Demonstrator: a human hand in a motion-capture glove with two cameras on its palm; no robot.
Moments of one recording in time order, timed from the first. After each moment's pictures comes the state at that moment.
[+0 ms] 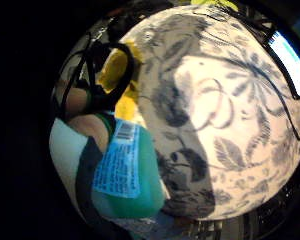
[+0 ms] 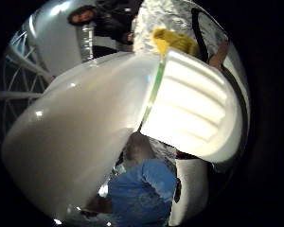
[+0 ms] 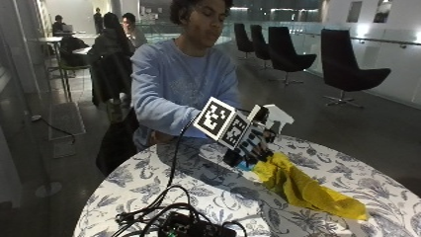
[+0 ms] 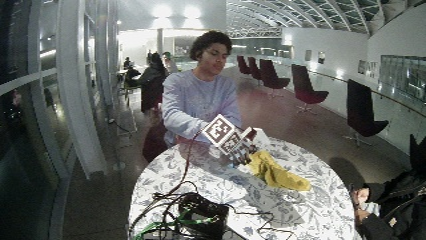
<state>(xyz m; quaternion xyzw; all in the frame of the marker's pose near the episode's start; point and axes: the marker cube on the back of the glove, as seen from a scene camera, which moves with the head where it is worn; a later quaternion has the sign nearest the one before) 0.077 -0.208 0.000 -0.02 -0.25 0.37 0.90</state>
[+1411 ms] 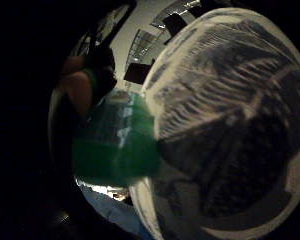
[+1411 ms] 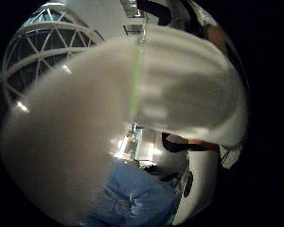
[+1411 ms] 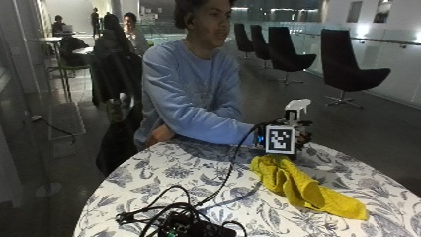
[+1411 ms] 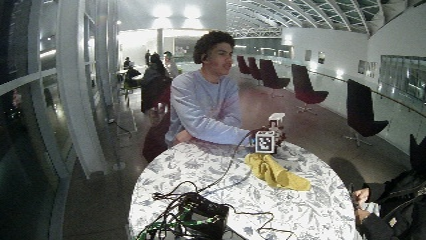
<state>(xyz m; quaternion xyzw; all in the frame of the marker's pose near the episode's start) -0.110 -0.303 0.176 -0.04 -0.46 0.09 0.88</state>
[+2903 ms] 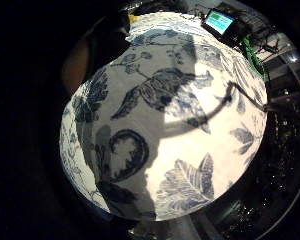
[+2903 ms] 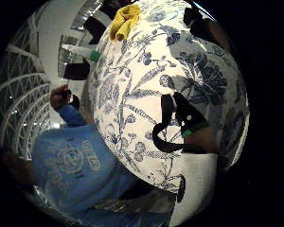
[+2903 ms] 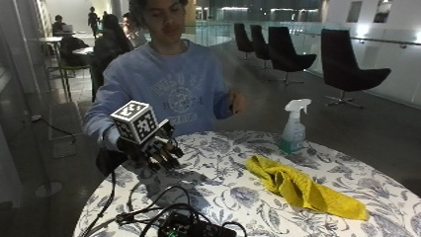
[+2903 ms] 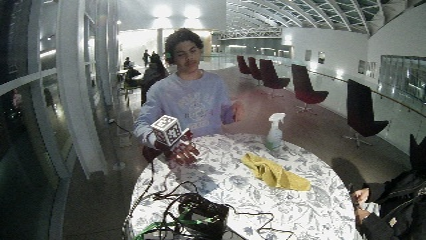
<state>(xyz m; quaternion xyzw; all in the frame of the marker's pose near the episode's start) 0.071 0.076 -0.013 -0.08 0.03 0.21 0.97</state>
